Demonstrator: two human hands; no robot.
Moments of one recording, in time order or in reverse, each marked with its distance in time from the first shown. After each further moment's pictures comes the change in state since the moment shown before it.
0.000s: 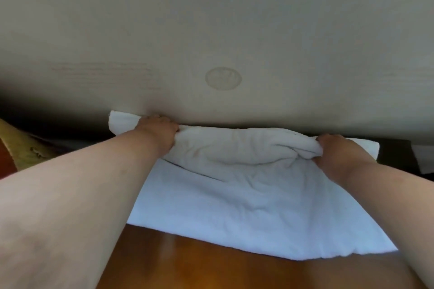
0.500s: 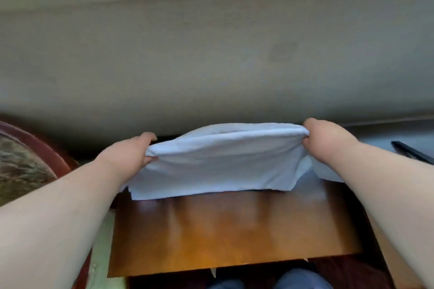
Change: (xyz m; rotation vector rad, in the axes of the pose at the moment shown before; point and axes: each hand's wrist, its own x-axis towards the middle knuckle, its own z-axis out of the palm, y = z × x) left_hand -0.199 -0.054 -0.092 -0.281 0.208 0.125; right_hand -0.184 0.016 -0.167 0.012 0.070 0.094
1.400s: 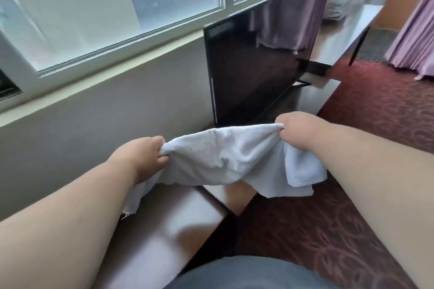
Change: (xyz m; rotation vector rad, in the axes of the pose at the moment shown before) left_hand -0.189 0.476 -0.150 0.193 0.281 0.724; right_hand -0.434 0.327 -0.077 0.117 0.257 0.453
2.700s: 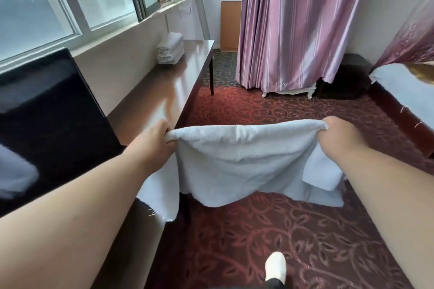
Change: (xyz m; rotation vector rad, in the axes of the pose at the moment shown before) left_hand 0.697 0.780 -0.051 -0.440 0.137 0.532; right_hand 0.208 0.868 -0.071 0.354 0.521 1.014
